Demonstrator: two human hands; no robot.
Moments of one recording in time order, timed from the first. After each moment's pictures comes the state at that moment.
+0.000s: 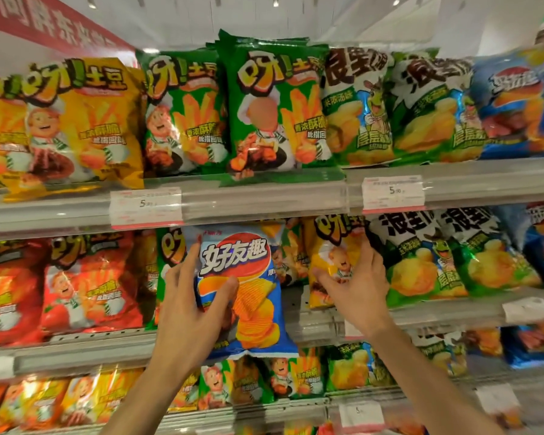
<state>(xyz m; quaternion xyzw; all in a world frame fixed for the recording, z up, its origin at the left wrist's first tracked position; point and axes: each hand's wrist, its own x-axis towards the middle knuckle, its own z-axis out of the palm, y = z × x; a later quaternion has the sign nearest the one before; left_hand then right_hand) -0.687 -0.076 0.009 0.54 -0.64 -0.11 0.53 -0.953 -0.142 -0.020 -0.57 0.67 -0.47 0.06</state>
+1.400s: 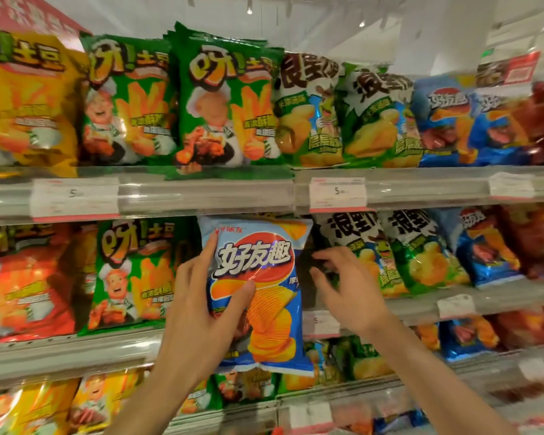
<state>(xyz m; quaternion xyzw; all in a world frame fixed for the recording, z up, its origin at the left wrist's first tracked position) -0.752 -0.066 0.007 0.45 -0.69 -0.14 0.55 -1.003 -0.104 0.007 -0.71 0.58 -0.41 -0.01</state>
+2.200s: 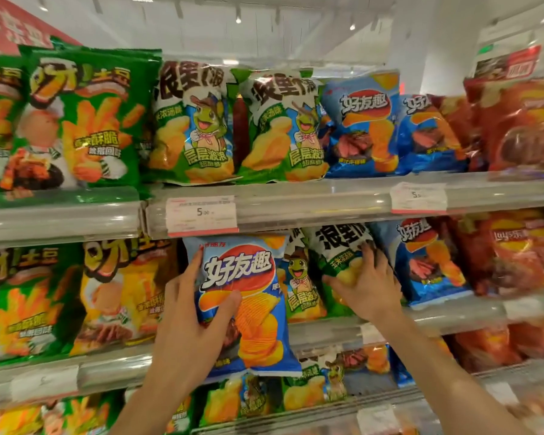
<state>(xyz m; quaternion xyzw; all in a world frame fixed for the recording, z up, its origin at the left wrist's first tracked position) -0.939 -0.084 0.008 0.52 -0.66 -0.16 0.53 -1.240 -0.157 -0.005 -0.56 0.77 -0.31 0.01</state>
